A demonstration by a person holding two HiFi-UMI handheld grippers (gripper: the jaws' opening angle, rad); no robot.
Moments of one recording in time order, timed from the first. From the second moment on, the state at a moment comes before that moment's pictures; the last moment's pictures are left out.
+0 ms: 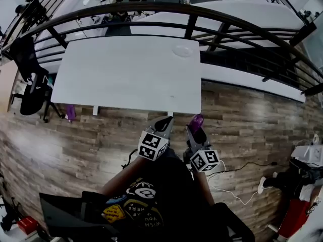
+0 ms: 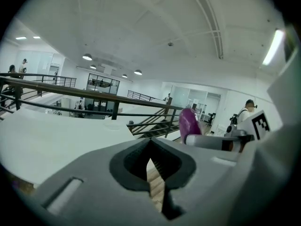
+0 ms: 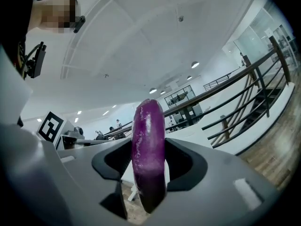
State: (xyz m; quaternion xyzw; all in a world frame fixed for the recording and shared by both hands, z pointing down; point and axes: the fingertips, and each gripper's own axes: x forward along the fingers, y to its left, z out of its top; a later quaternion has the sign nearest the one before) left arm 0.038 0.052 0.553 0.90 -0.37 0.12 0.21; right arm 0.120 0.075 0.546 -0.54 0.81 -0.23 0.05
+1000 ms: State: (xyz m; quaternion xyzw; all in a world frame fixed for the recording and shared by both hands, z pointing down) left arm 0.033 -0.148 0.557 0.89 -0.40 0.12 0.21; right arm 0.123 -0.127 0.551 -0.52 0.82 -0.23 0.03
